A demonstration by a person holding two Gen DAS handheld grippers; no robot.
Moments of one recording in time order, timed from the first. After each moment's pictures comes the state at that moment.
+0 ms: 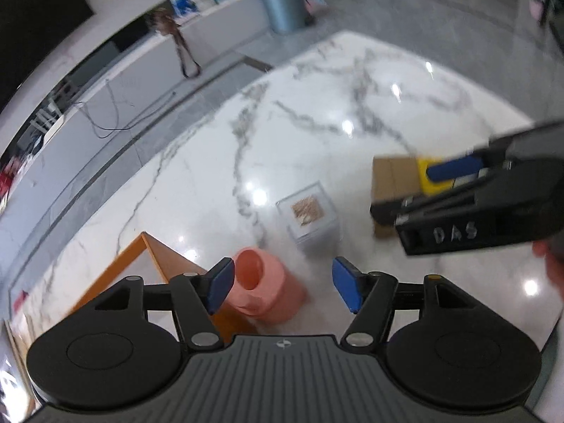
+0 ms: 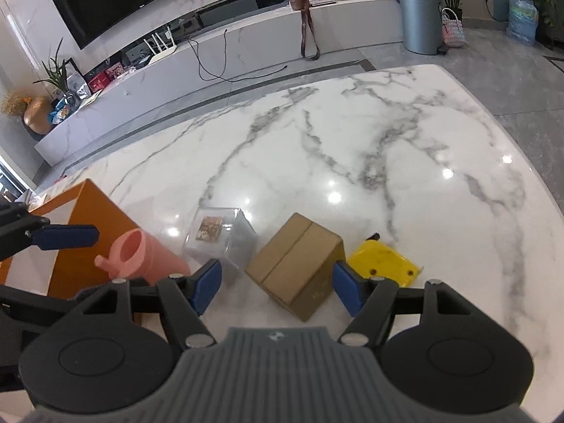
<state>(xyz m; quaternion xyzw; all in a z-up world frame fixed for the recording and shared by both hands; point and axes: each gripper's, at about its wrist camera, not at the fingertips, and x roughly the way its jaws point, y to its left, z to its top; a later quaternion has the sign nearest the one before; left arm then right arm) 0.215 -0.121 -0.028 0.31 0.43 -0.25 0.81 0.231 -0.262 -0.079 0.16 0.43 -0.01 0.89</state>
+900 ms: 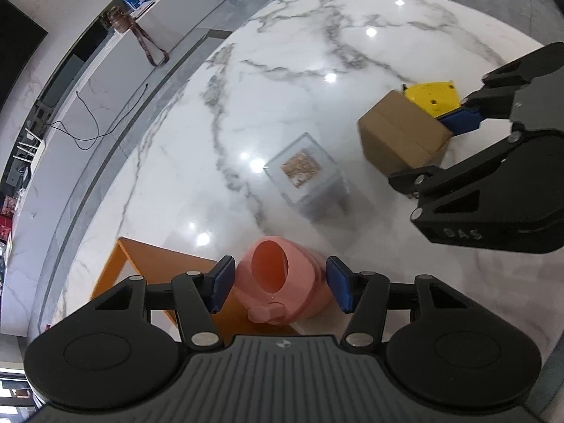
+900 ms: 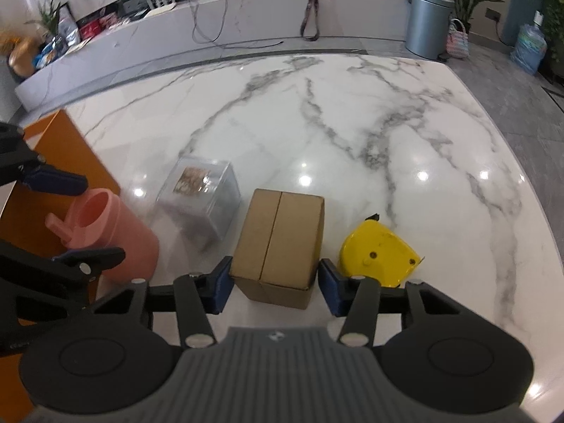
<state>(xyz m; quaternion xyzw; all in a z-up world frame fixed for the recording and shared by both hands) 0.219 -0.131 -0.062 0.40 0.45 -0.27 0.75 0.235 -0.235 -0.104 0.06 0.48 -0.02 0.87</state>
